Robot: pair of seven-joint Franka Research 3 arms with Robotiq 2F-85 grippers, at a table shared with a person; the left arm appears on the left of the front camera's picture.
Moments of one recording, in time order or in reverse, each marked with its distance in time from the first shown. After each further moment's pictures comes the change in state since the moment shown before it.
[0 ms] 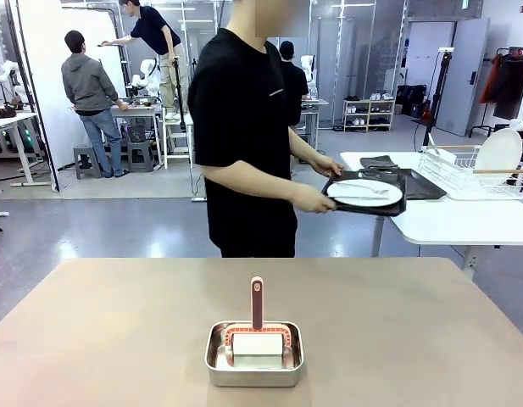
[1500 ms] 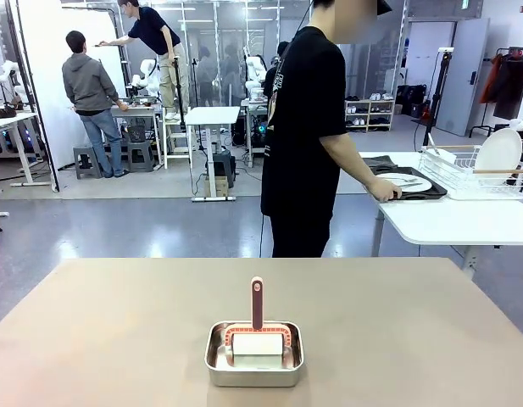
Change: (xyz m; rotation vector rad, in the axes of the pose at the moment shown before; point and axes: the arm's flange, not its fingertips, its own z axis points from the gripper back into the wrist) left arm 0.000 0.000 0.000 0.000 0.001 0.000; right arm 0.000 0.062 -0.048 -0.110 0.172 0.151
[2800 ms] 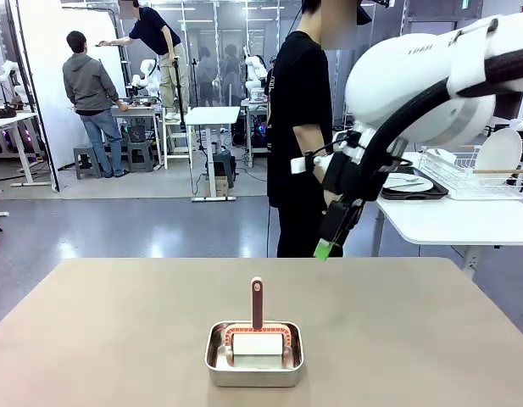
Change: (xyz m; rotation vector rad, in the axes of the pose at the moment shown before) left arm -0.001 0.000 0.000 0.002 -0.001 0.002; right arm -0.096 0.231 -0.425 -0.678 0.676 0.984
